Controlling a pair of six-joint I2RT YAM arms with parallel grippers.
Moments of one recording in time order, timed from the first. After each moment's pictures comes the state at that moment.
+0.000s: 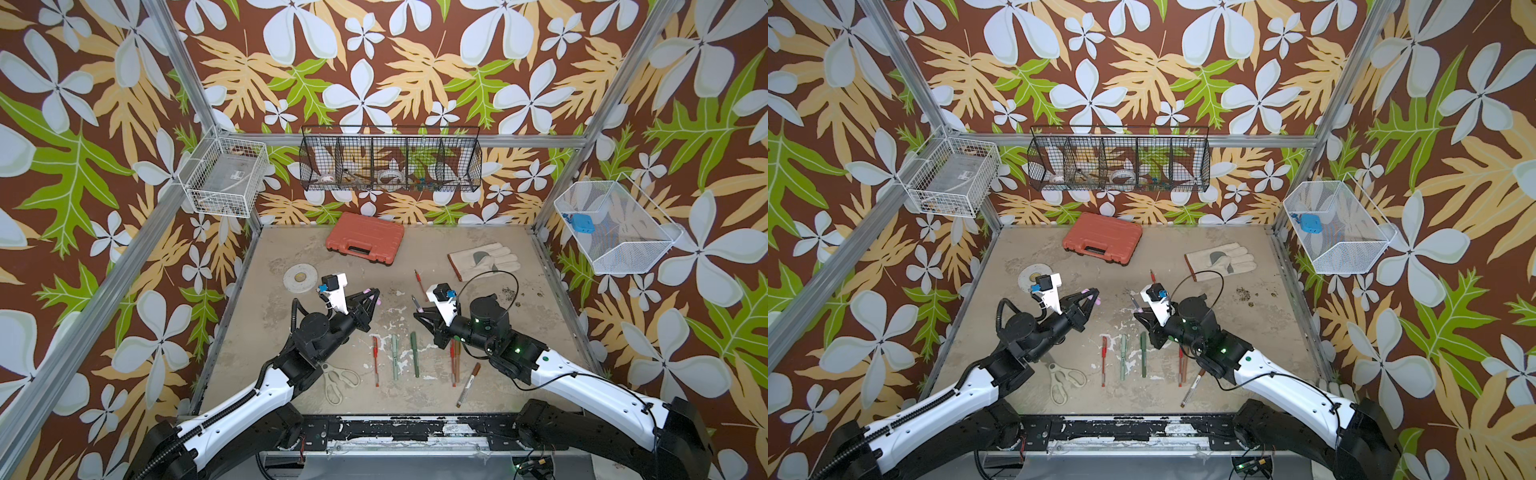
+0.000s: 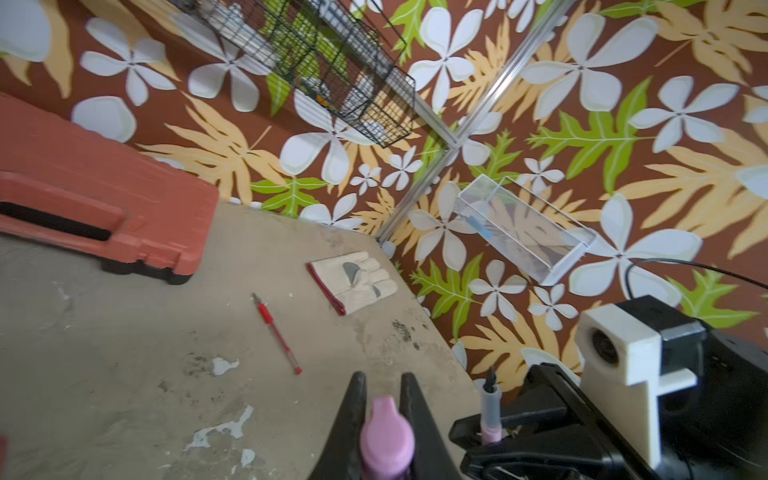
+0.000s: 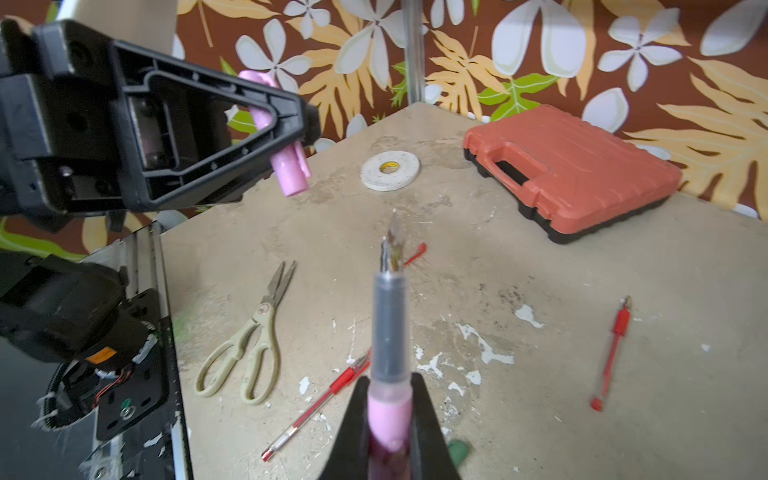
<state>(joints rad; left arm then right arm) -0.69 0.90 0.46 0.44 -0.07 -0.65 0.76 1.02 0.65 0.05 -0.17 0.09</state>
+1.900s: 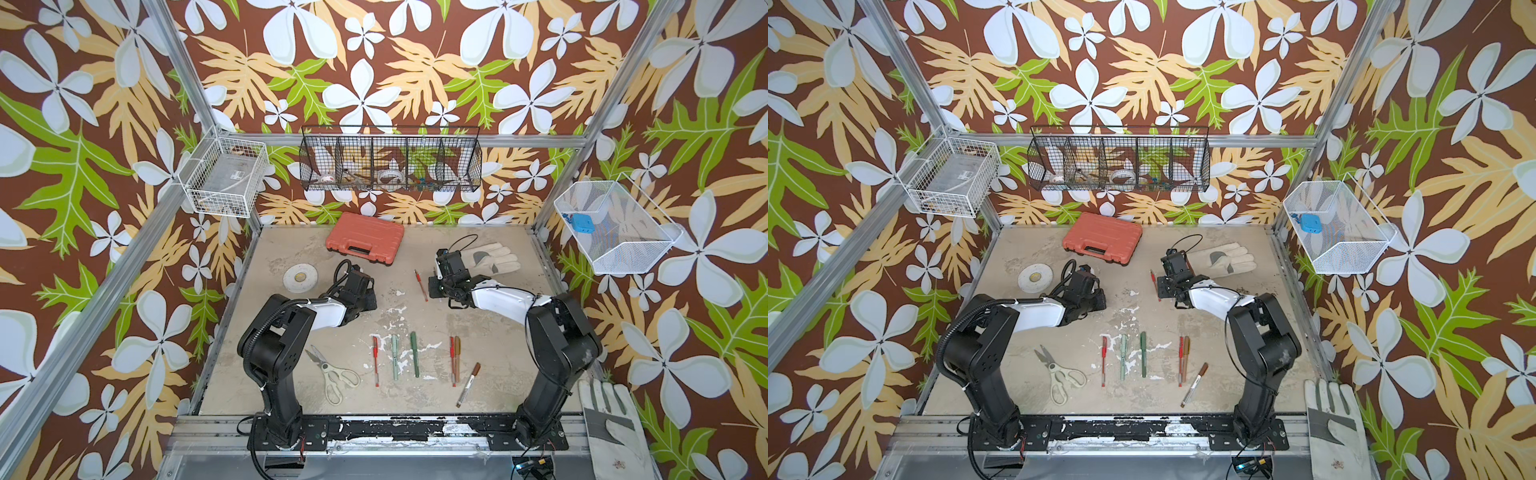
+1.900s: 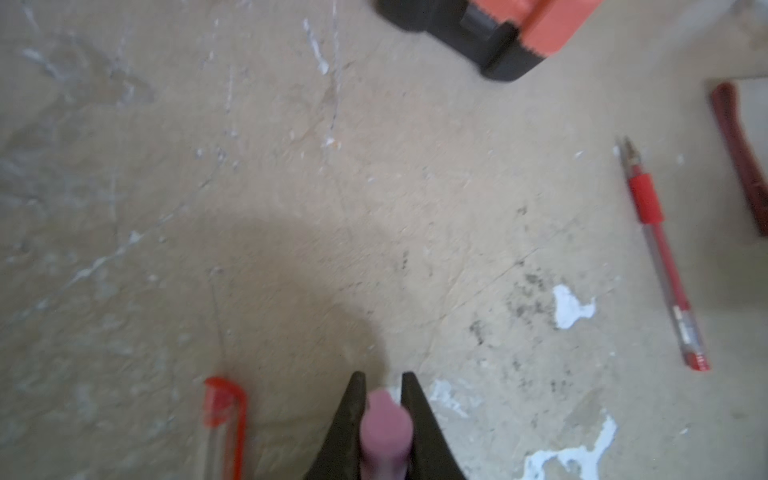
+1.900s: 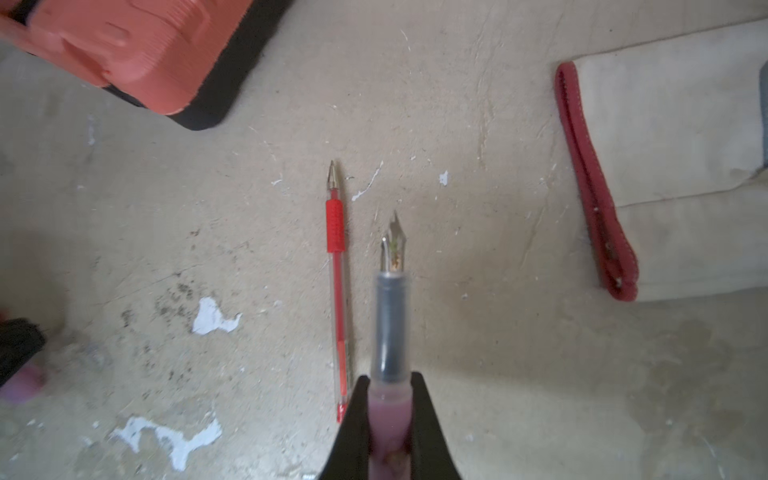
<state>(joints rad) -0.46 1.82 0.89 0.08 -0.09 -0.56 0.45 1.85 1.17 -0.21 0.13 0.31</state>
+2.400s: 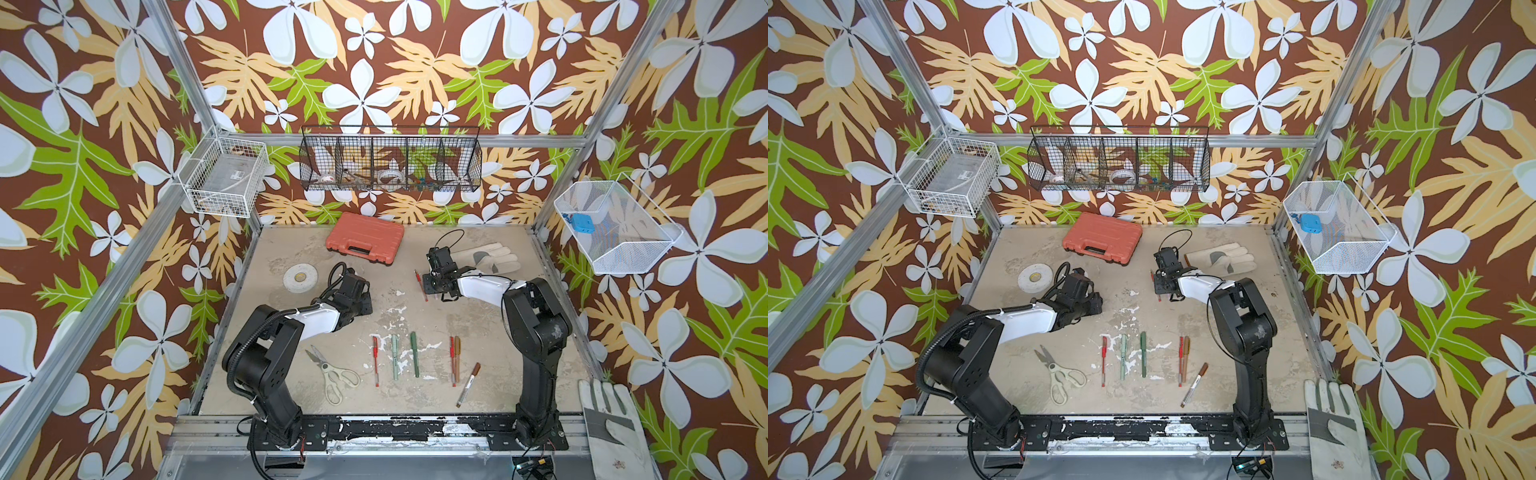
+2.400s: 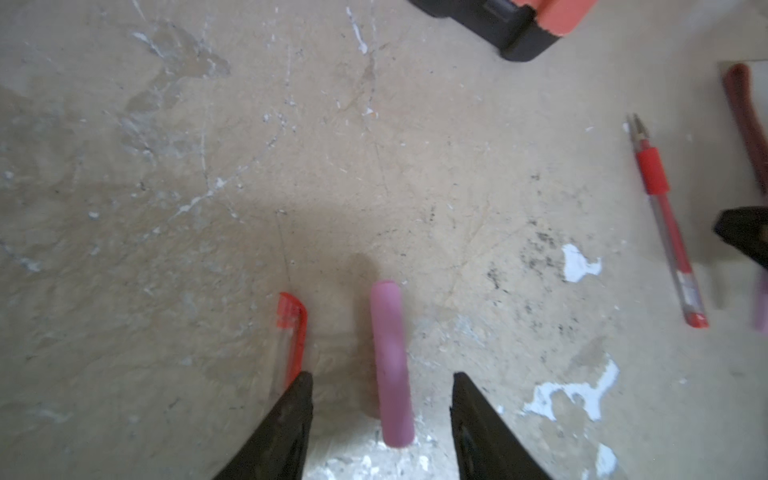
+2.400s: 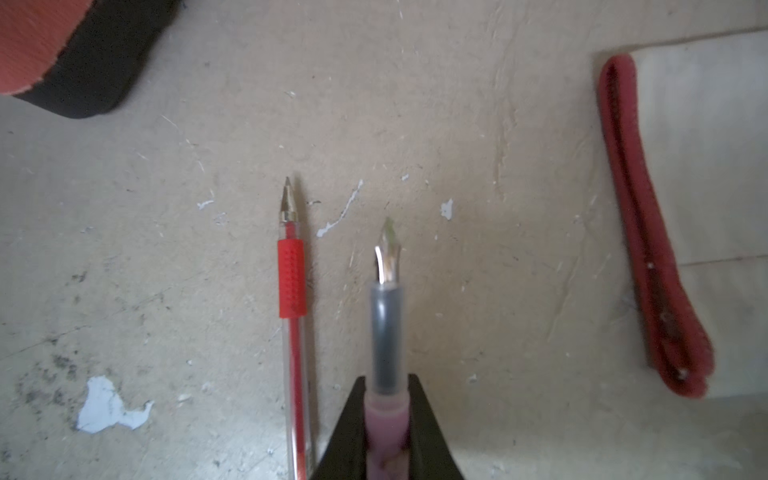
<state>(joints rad) -0.46 1.67 0.81 0.03 -0.08 -0.56 0.44 2.03 1.33 -0.28 0.16 0.26</state>
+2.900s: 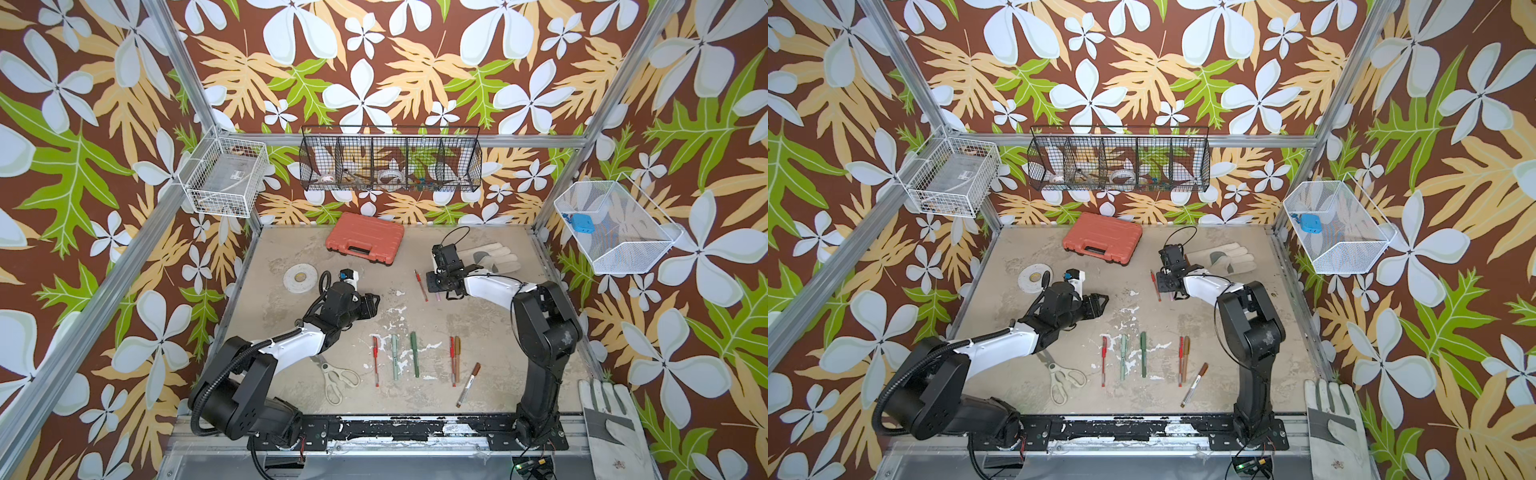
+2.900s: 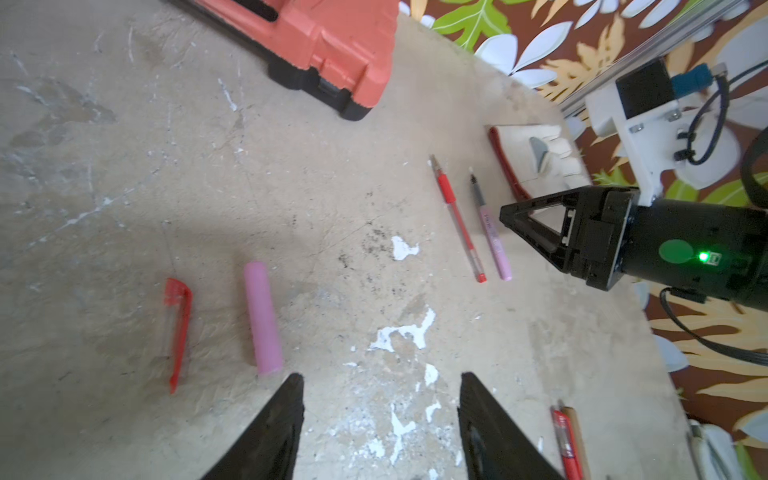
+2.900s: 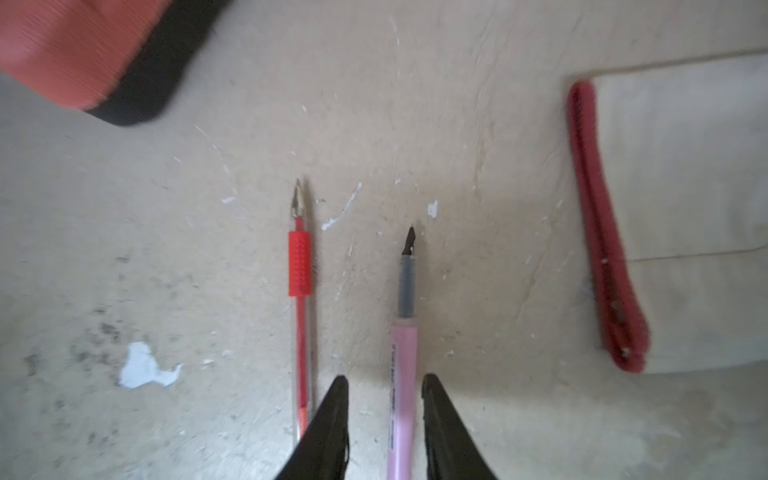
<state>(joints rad) -0.49 1.41 0.60 0.29 0.09 -0.62 0.42 1.91 1.28 -0.30 0.12 0.24</state>
